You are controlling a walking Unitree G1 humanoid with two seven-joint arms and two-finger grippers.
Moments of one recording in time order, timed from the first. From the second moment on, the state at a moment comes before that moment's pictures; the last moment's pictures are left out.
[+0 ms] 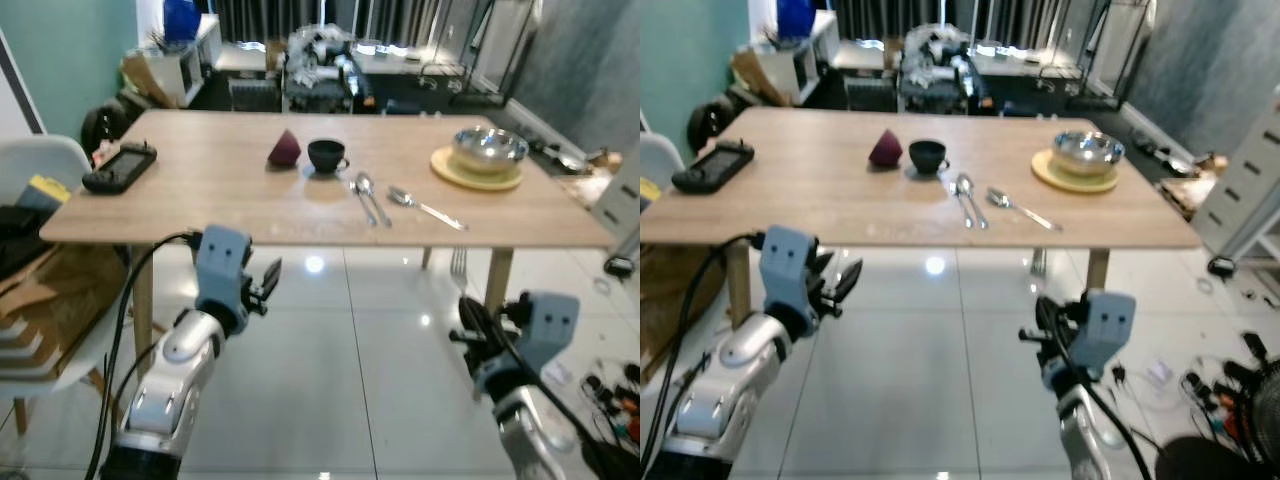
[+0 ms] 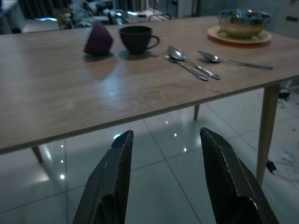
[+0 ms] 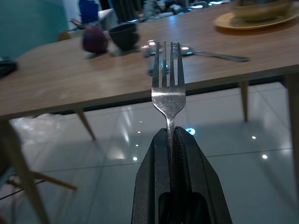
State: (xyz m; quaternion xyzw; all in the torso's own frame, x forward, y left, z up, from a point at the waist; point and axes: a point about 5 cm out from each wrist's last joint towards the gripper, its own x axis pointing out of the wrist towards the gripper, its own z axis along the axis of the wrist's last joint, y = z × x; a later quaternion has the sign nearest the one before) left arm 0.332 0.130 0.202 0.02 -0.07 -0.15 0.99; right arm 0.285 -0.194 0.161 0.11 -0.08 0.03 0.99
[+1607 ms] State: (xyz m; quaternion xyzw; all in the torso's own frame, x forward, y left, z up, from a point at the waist) left arm 0.317 0.142 0.133 0.06 0.04 -0.14 0.99; right arm 0.274 -0.190 0.098 0.06 0.04 0.03 1.00
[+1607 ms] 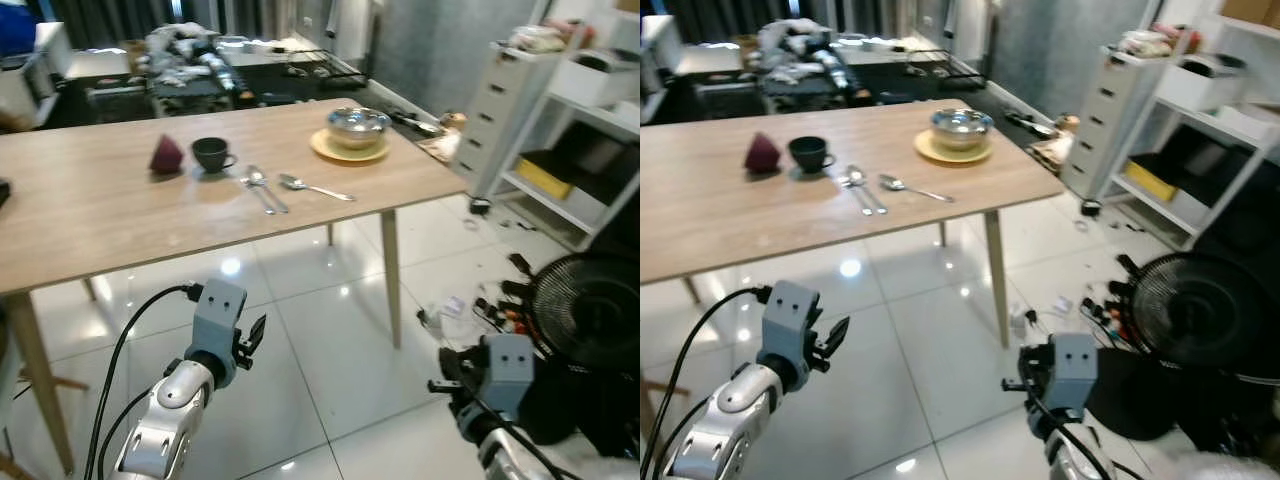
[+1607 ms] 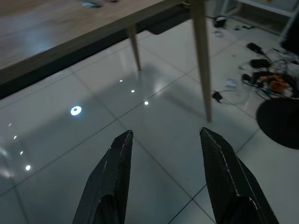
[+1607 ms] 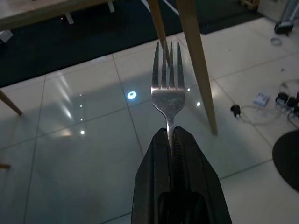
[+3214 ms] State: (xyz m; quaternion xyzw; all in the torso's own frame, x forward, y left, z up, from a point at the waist) left arm 0.299 0.120 0.094 0.07 0.07 -0.22 0.97; right arm 0.255 -0.183 0.037 0.00 0.12 0.03 0.99
